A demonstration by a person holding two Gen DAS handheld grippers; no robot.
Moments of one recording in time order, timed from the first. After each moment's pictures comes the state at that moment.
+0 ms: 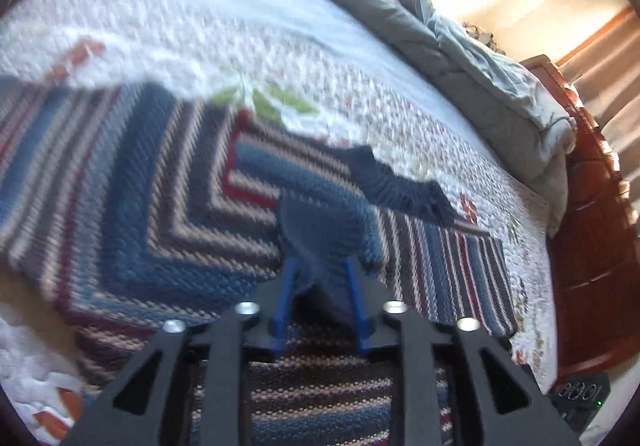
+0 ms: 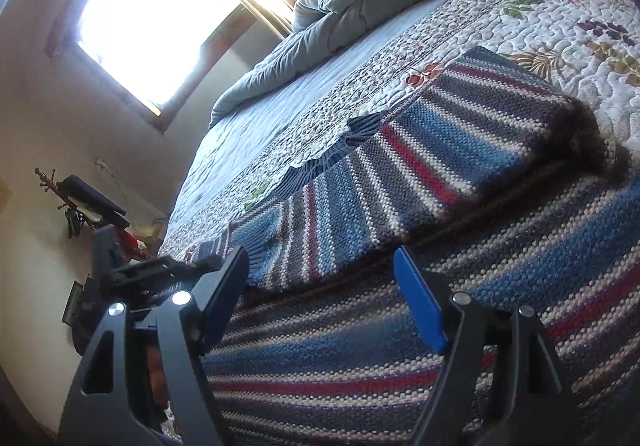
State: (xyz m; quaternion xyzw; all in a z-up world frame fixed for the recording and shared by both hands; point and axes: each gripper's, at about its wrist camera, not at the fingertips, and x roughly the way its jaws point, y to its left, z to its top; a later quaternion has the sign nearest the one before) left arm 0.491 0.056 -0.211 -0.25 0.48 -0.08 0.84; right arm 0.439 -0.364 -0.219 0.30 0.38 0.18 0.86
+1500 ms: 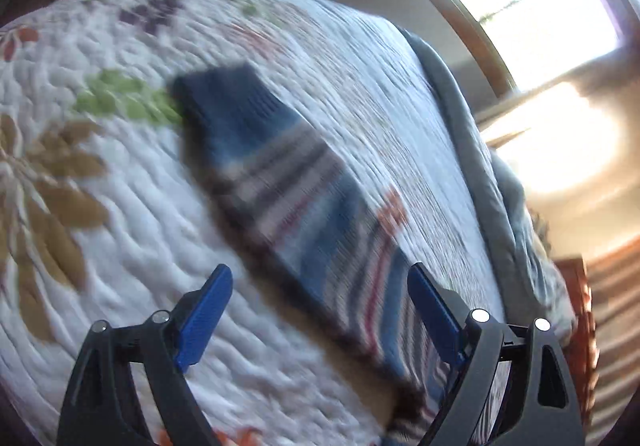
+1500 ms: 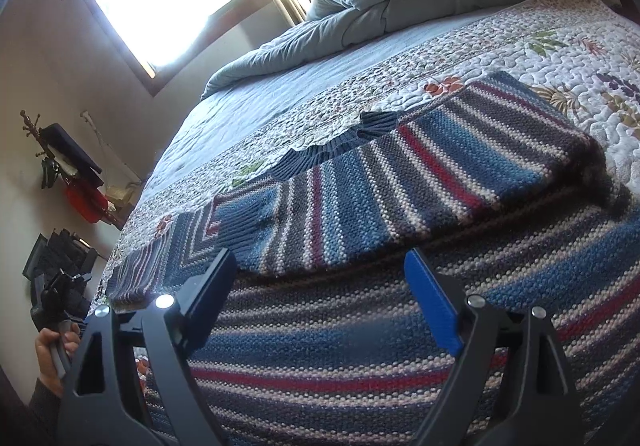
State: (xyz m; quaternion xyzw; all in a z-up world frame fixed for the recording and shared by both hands) left arm 0.380 0.418 -0.225 -0.46 0.35 0.13 0.81; right arm 0.436 -0.327 -0.216 0.20 0.40 0.17 0.88
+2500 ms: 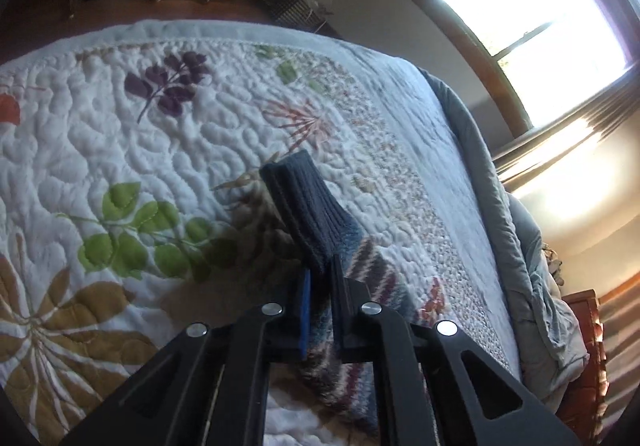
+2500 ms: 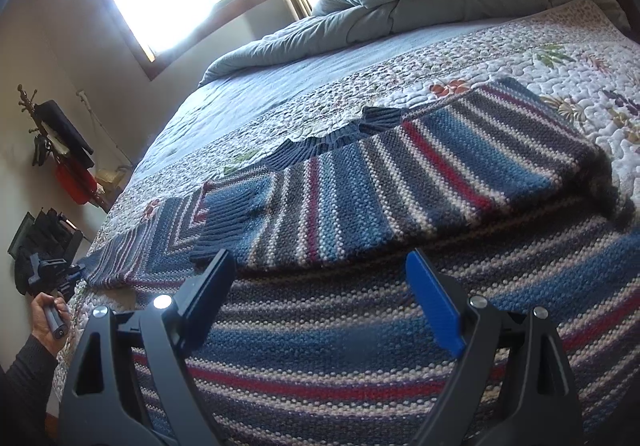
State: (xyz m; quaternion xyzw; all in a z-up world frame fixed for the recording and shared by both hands) left arm 0.416 0.480 -0.225 -0.44 0.31 0.16 0.83; right arm 0.434 -0.317 -0.217 0.15 0.39 0.16 0.89
